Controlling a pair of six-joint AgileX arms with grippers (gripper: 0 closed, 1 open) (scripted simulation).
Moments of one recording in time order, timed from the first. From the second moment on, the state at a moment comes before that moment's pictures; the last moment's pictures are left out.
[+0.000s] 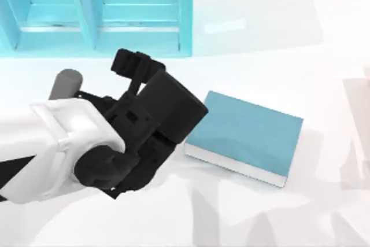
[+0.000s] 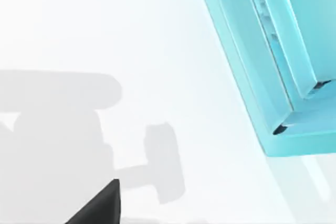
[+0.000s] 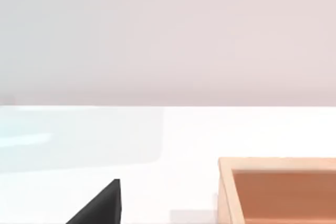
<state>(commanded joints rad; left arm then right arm) -0.91 1.45 0.88 -0.45 -0.84 -1.91 0.00 0.00 0.00 0.00 0.00 0.00</state>
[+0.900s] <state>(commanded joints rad) -0.38 0.46 0.37 -0.05 -0.19 -0.58 0.00 0.00 0.00 0.00 0.00 0.00</state>
